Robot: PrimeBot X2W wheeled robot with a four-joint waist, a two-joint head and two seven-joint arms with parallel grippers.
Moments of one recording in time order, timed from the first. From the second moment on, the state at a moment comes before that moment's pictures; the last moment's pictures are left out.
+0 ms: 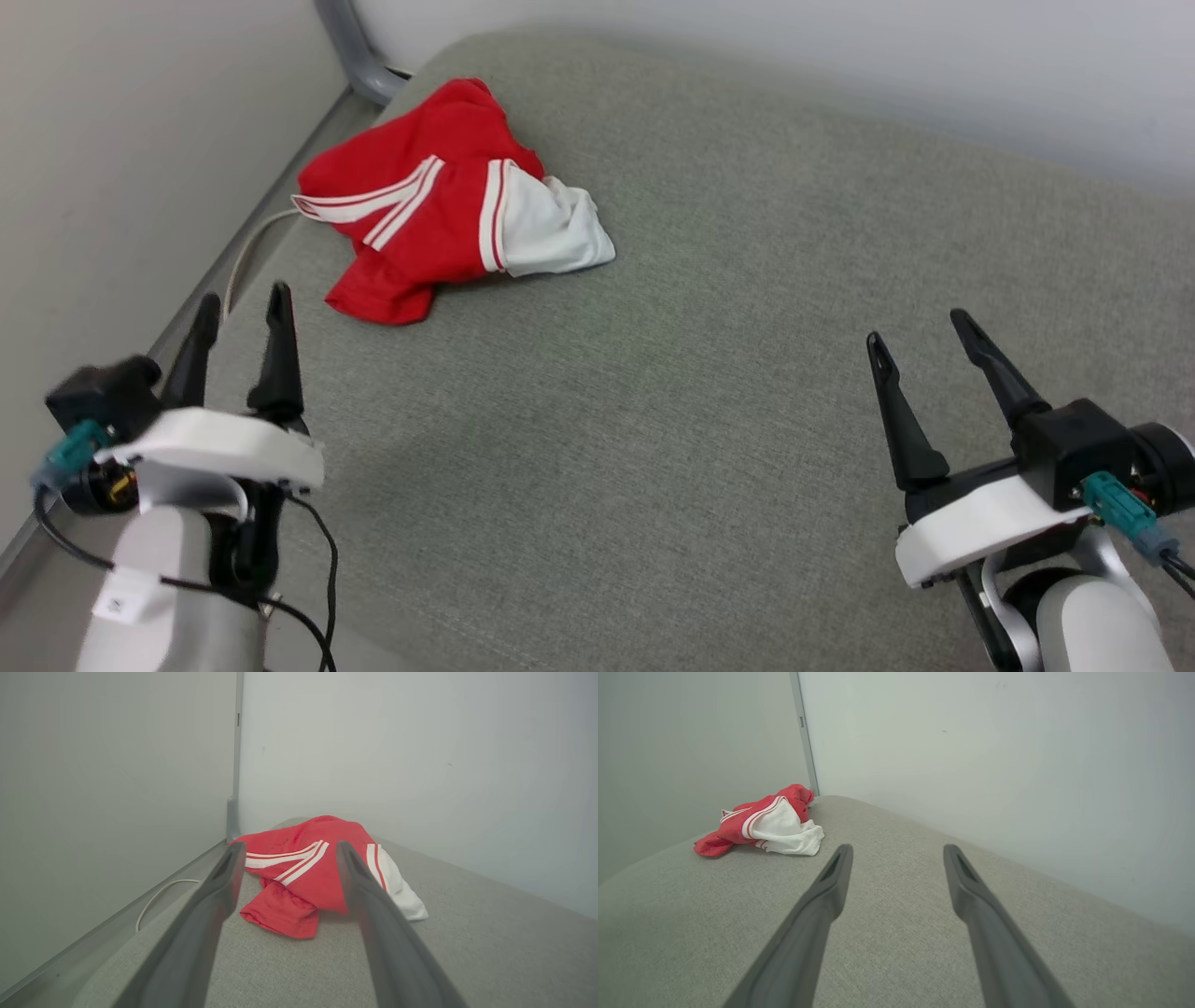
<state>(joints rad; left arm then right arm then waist) -0.34 0.19 0.06 0.34 -0.40 -0.13 -0.22 -0.12 -0.05 0.06 -0.12 -0.01 0.13 0.01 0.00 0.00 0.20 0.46</state>
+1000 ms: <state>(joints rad) -0.95 0.66 -0.07 0.74 -0.93 -0.13 0.55 -0.36 -0.05 0.13 -0.15 -0.07 0.13 -0.02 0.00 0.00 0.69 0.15</state>
